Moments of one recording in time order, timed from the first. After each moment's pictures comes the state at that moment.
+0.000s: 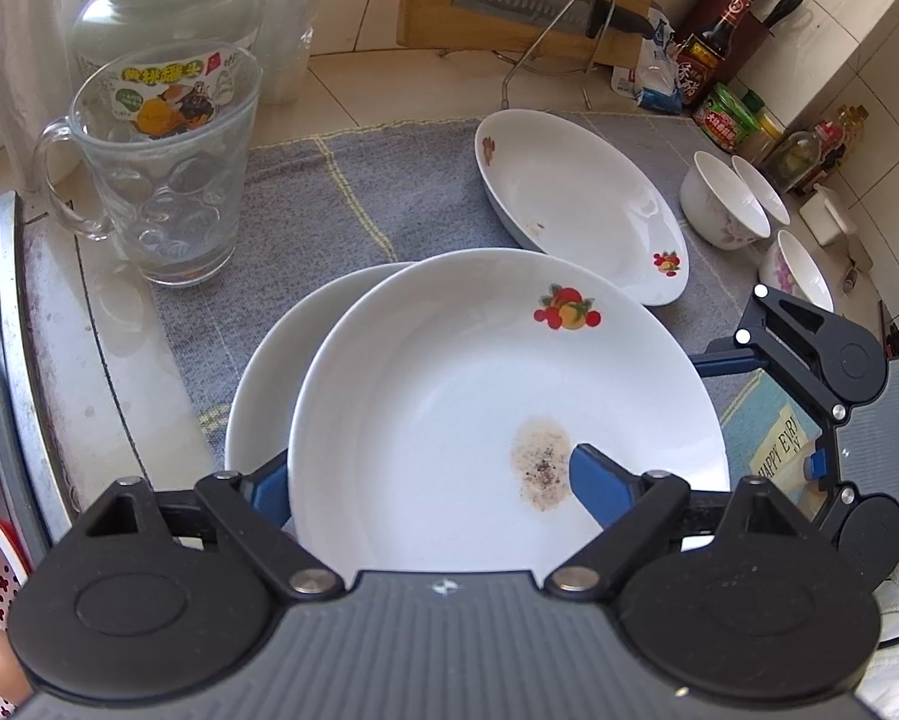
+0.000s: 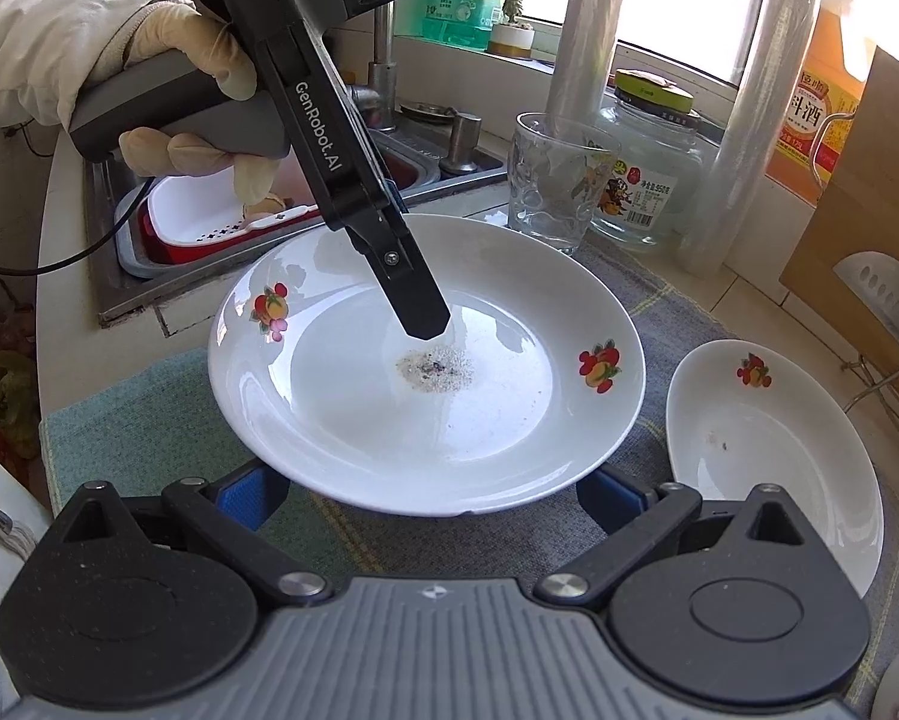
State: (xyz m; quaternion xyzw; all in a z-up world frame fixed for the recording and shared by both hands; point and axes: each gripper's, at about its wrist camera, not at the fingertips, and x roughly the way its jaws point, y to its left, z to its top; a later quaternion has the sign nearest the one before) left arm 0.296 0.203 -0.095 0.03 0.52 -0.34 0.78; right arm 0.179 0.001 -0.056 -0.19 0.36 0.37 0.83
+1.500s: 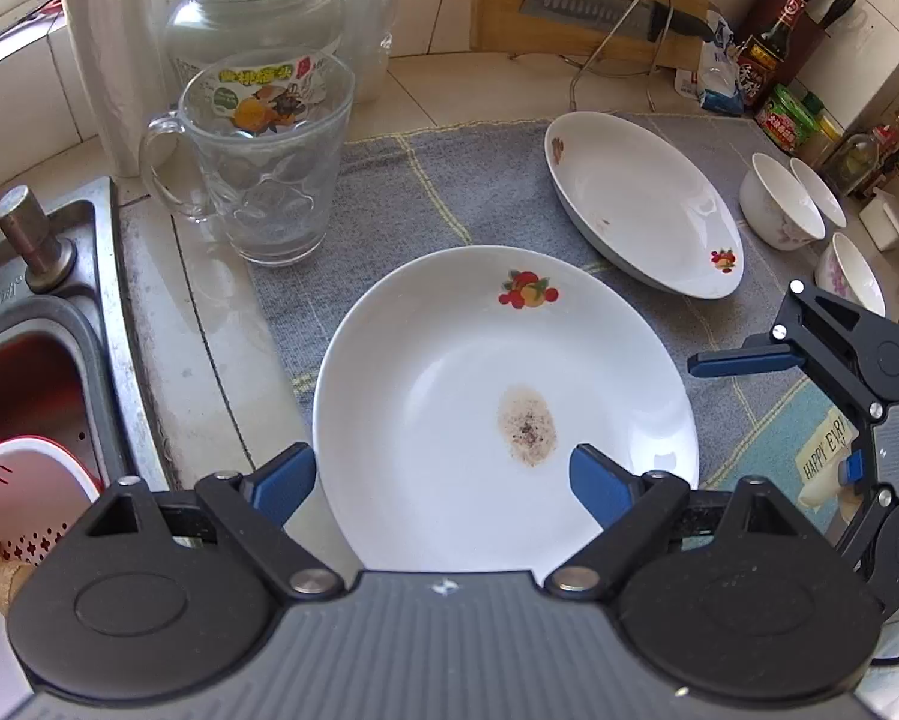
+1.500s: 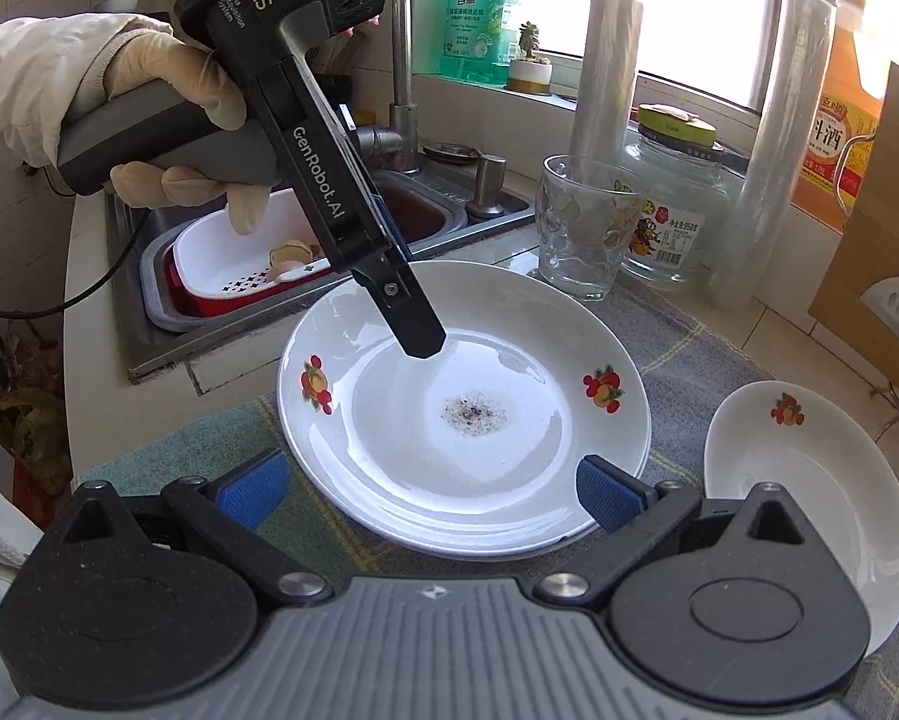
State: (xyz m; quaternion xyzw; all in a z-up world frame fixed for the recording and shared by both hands) left arm 0.285 0.219 -0.080 0.06 0.52 -0.28 0.80; right arm 0.183 0.008 -0.048 -0.16 0.34 0.40 0.84
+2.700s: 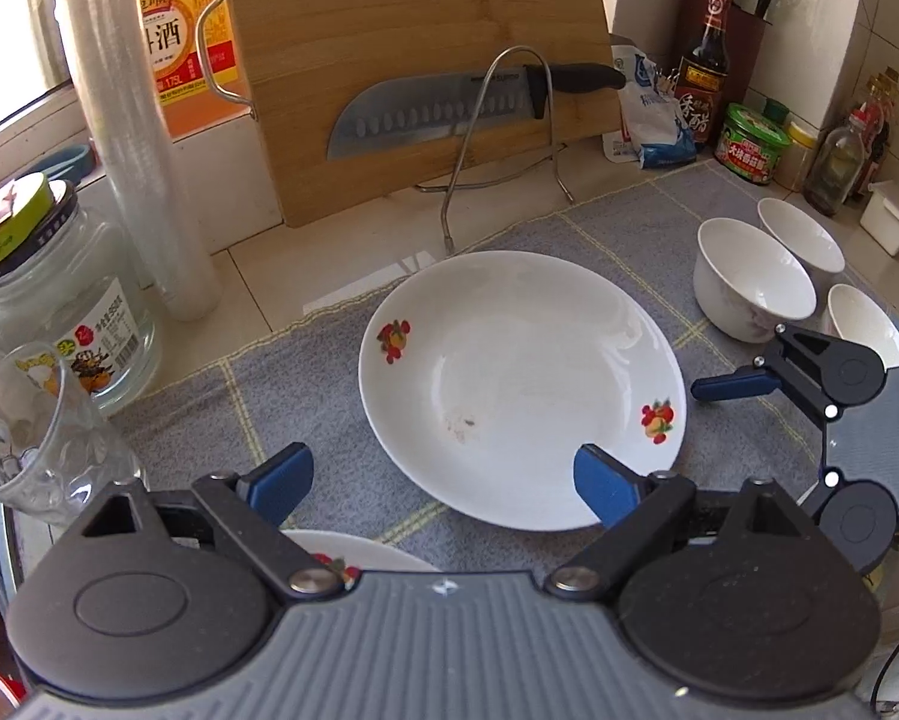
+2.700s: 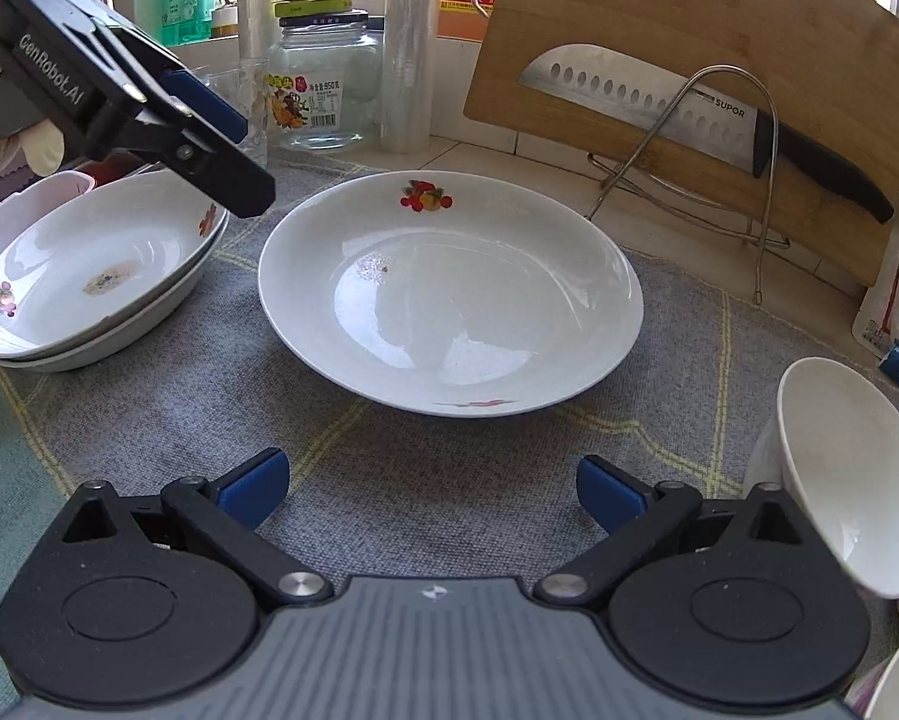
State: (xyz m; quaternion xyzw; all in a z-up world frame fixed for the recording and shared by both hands) left arm 0.302 0.055 -0.069 0.13 0.41 -0.29 0.86; right arm 0.228 -0.143 -0.097 -0.11 0.39 0.21 0.89
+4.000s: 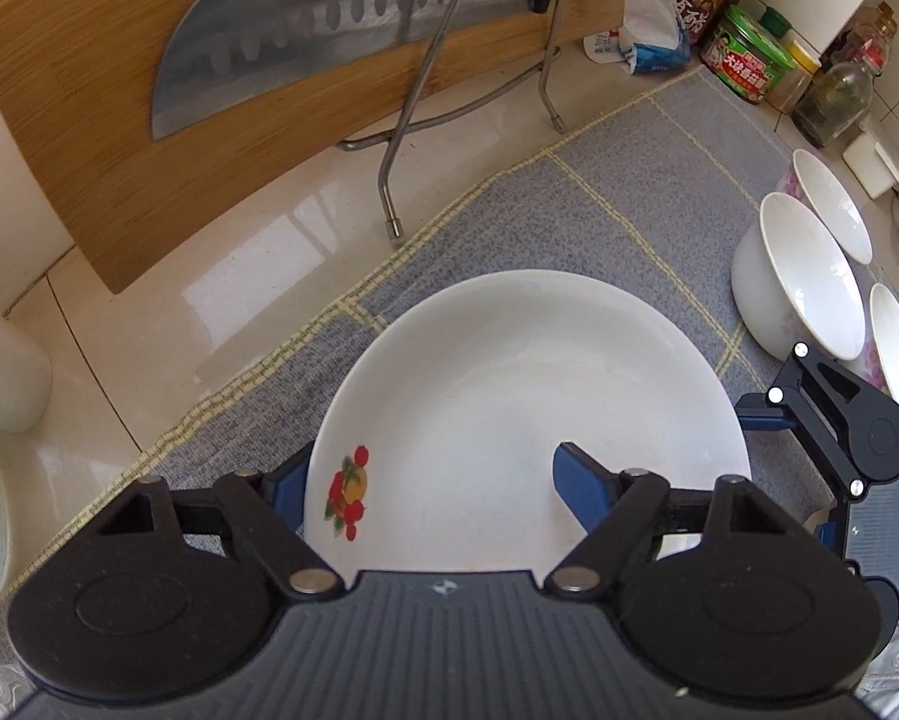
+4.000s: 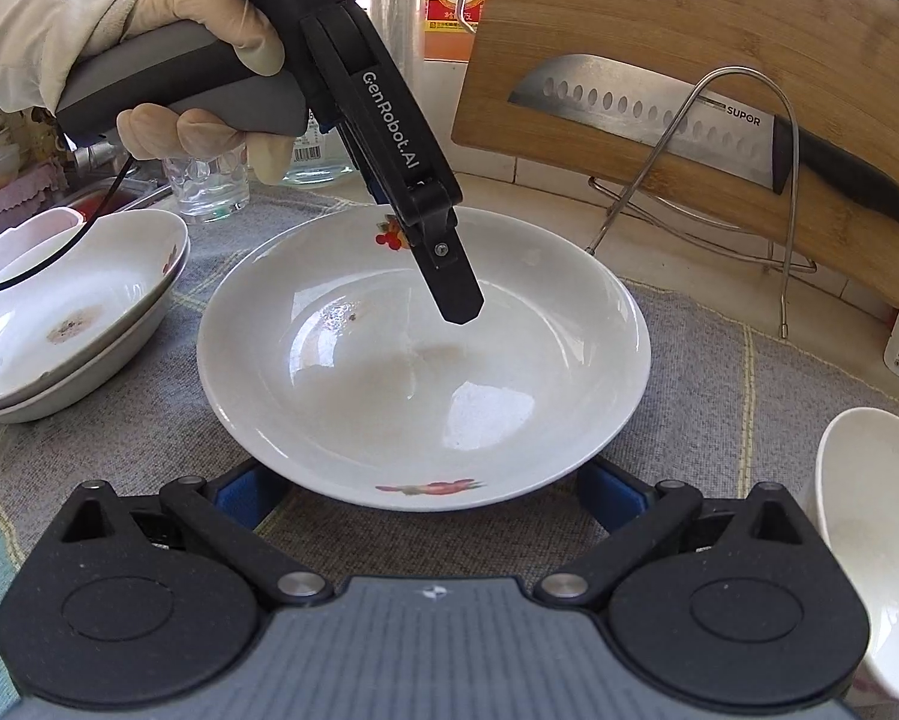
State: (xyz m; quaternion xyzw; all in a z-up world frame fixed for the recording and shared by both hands) left arm 0.425 -0.015 -0.111 0.17 0.54 -0.38 0.74; right arm 0.259 -0.146 -0.107 -0.09 0.36 0.23 0.90
